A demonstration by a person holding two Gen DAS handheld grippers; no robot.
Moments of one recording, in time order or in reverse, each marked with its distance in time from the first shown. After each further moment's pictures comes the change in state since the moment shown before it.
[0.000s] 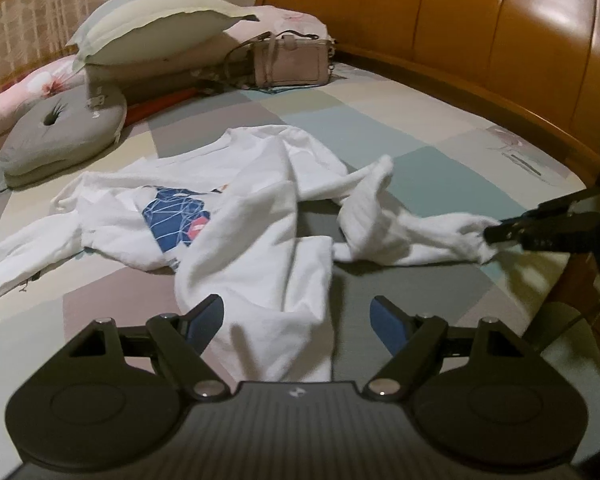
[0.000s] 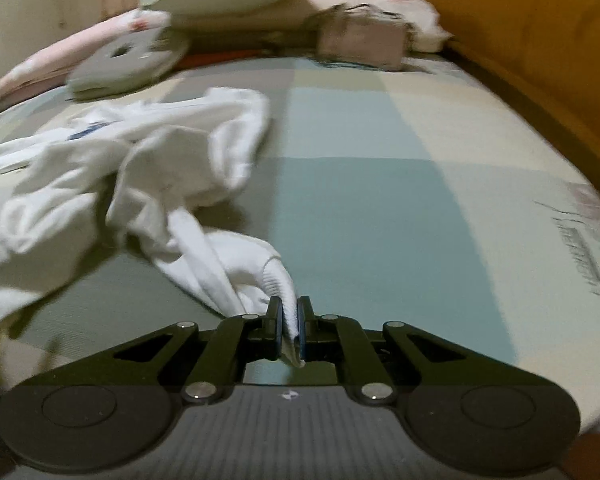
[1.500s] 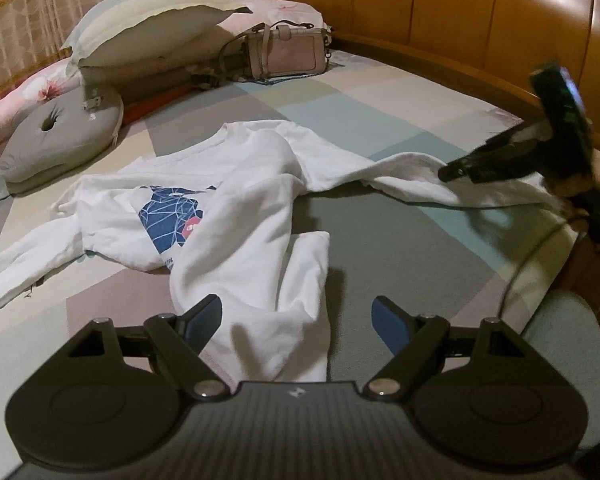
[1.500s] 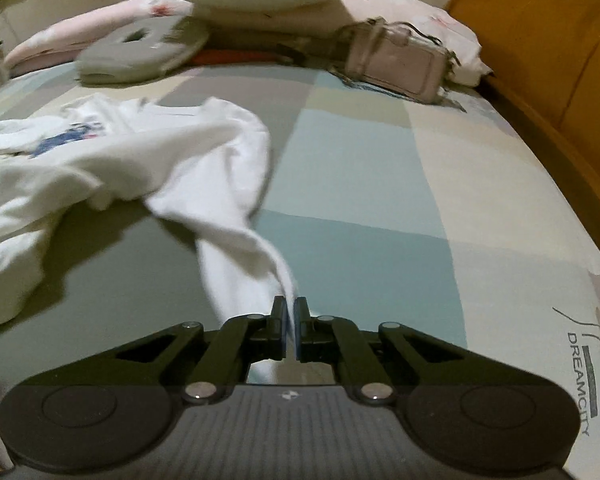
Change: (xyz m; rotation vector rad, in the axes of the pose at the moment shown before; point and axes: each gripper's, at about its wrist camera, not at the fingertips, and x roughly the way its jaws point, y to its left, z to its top) left arm 0.006 -0.008 0.005 0.037 0.039 0.021; right arm 0.051 -0.022 0.057 -0.195 -0.002 0.094
